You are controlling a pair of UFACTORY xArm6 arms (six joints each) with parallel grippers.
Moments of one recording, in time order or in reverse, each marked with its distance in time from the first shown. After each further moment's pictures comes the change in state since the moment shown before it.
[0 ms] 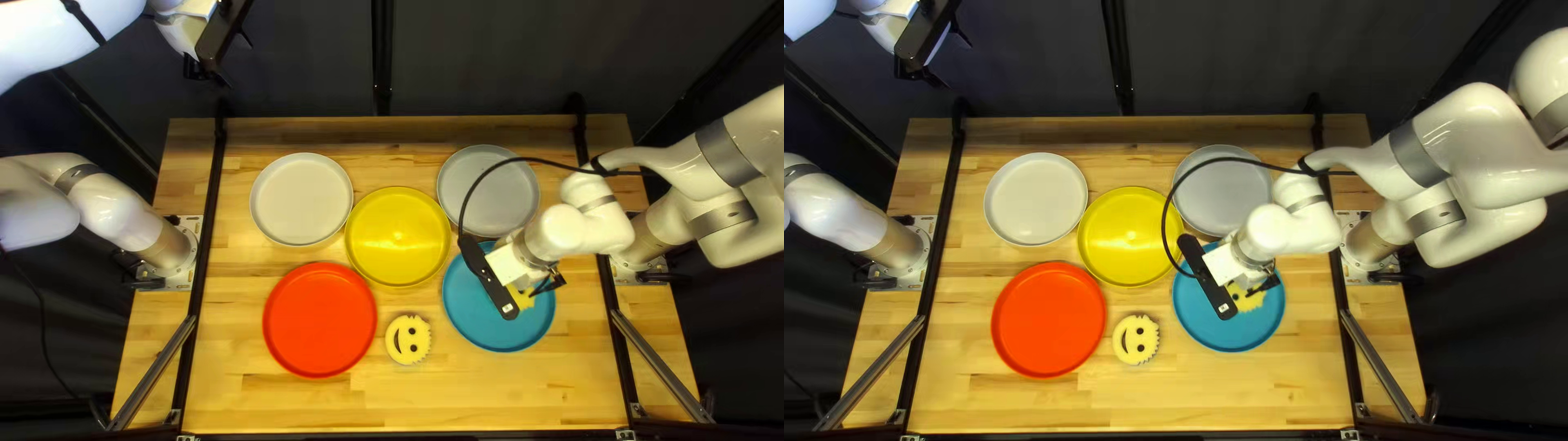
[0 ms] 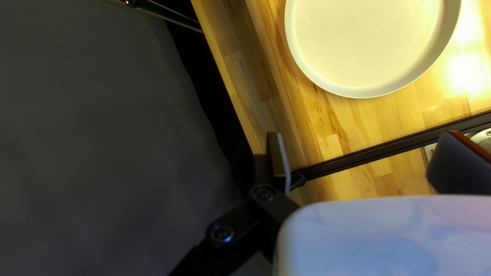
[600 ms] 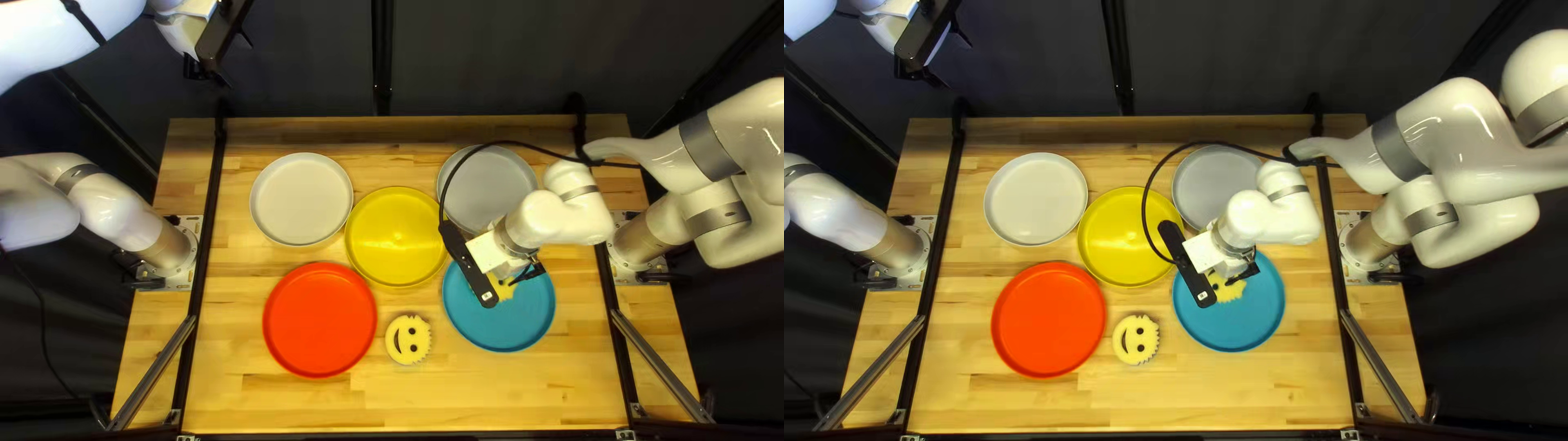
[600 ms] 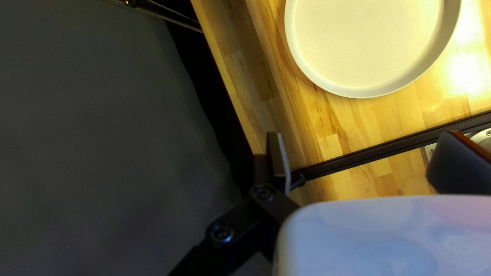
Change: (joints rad) left arm 0.000 0.000 0.000 0.000 0.000 0.000; right arm 0.119 0.024 -0.023 -0.062 0.006 0.151
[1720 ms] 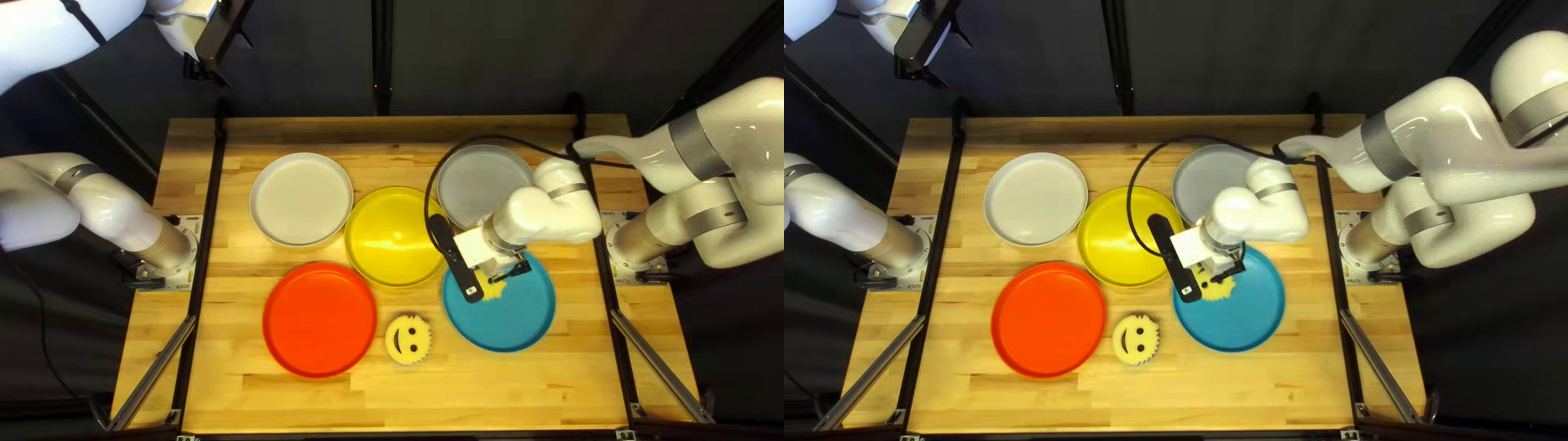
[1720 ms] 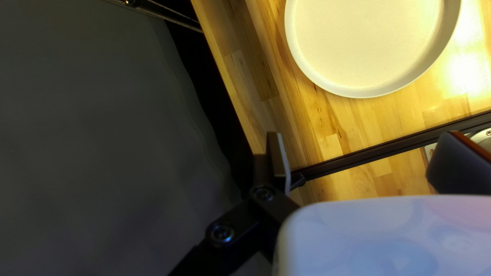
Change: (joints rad) left arm 0.000 0.000 0.000 0.000 0.000 0.000; right arm -0.113 0.127 -0.171 0.041 0.055 -0.044
